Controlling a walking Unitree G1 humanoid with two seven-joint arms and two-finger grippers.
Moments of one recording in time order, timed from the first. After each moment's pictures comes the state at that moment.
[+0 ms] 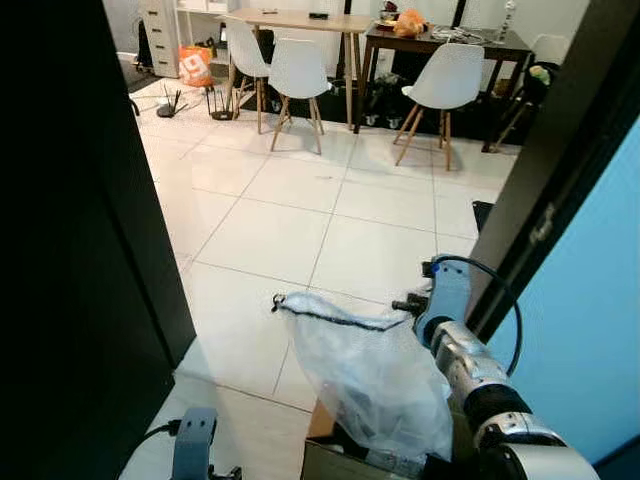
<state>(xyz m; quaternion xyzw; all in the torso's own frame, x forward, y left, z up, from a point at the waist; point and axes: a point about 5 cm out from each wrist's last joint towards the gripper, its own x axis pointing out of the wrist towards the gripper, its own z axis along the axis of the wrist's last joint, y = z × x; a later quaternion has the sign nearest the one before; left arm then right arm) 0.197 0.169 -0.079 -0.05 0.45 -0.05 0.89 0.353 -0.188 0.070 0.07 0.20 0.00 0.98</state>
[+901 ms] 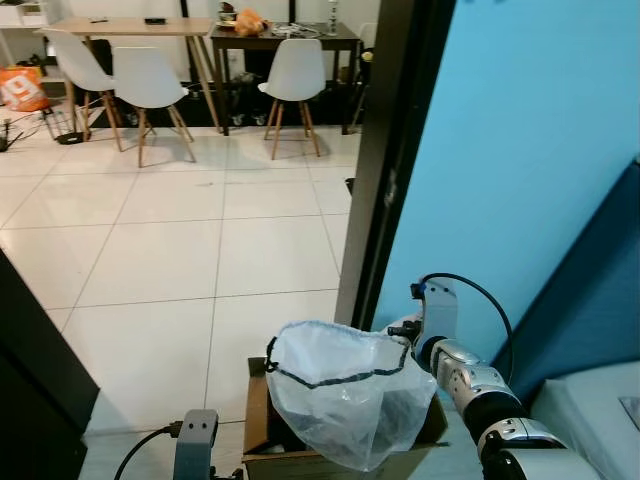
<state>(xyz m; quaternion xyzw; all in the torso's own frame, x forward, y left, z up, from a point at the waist) 0.196 0.167 -0.079 -0.05 0.45 -0.05 0.89 0.339 -0.188 0.046 0.02 0.27 0.02 0.96</state>
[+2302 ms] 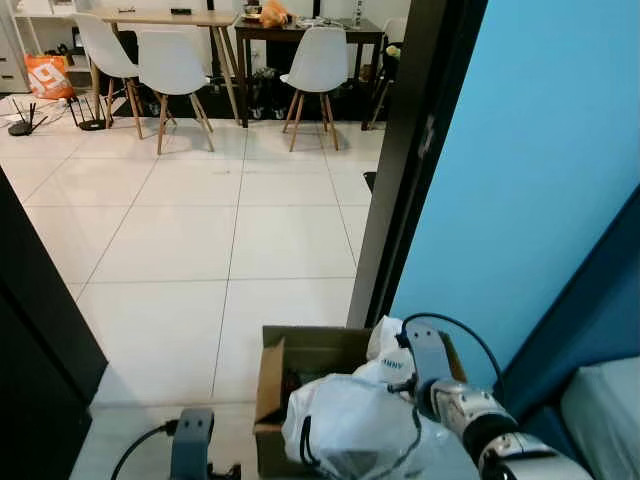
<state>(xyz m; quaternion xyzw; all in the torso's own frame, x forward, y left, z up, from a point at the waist) 0.225 0.182 -0.061 -0.07 0.39 -0.02 0.92 0.296 -0.189 -0.006 -0.04 0.44 0.04 0.90</state>
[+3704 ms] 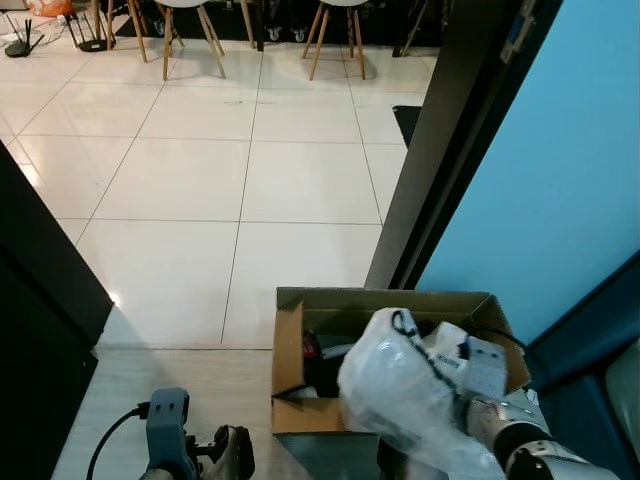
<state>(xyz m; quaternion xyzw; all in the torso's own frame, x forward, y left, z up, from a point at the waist) 0.212 0.195 -0.055 -0.10 0.30 -0.03 0.95 0.275 -0.261 -0.006 0.10 0.43 -0.24 0.86</state>
